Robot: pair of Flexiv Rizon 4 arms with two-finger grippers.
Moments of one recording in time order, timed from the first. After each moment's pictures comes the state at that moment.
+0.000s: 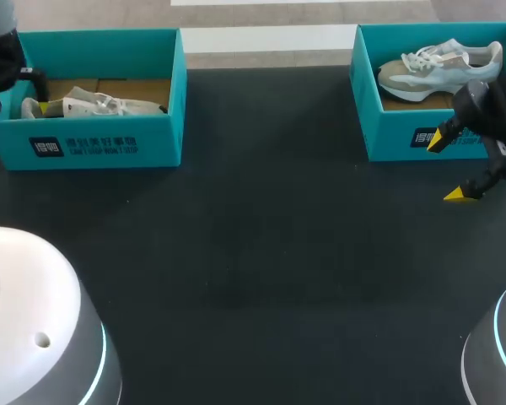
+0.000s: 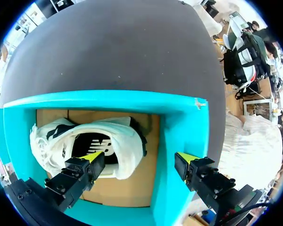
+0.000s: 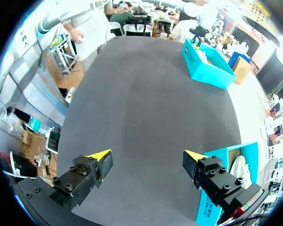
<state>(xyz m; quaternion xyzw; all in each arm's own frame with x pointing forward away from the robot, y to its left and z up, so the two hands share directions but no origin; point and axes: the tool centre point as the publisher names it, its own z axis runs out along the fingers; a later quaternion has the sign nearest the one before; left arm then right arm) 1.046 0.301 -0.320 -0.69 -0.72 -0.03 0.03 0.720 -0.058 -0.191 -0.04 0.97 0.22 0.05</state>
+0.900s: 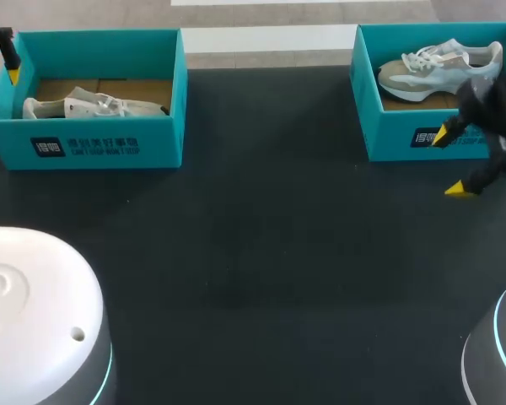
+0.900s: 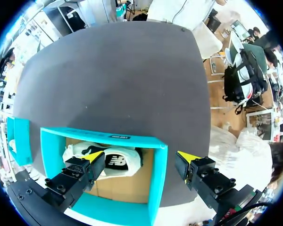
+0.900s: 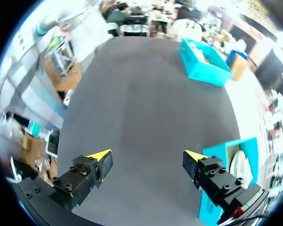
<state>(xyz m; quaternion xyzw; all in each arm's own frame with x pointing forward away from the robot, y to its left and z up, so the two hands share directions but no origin) 0.981 0.295 -0.207 -0.68 -0.73 0.03 0.04 0.732 -0.068 -0.187 0.01 0.97 0.22 0.05</state>
